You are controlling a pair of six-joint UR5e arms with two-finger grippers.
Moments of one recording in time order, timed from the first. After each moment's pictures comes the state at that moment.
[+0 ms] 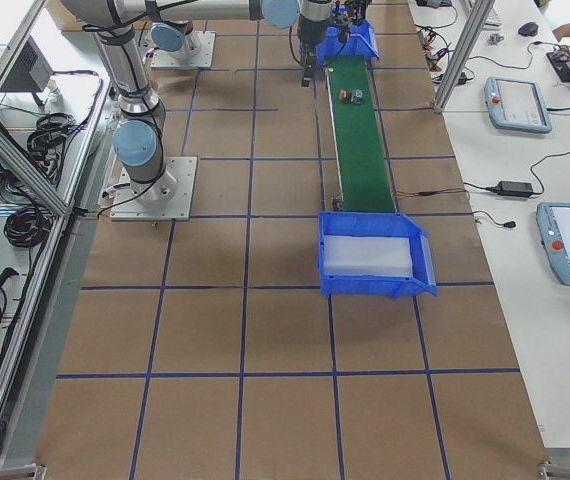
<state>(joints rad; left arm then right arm) -1.61 -2.05 -1.32 -1.21 1.63 0.68 1.63 -1.51 1.52 -1.48 -1.59 0.05</state>
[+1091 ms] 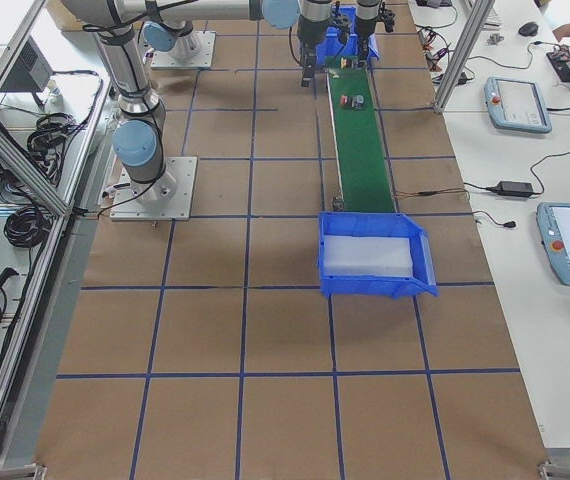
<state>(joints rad) -1.77 -2.23 -1.23 -1.21 1.60 -0.20 1.63 -1.51 1.52 -1.48 -1.59 0.05</state>
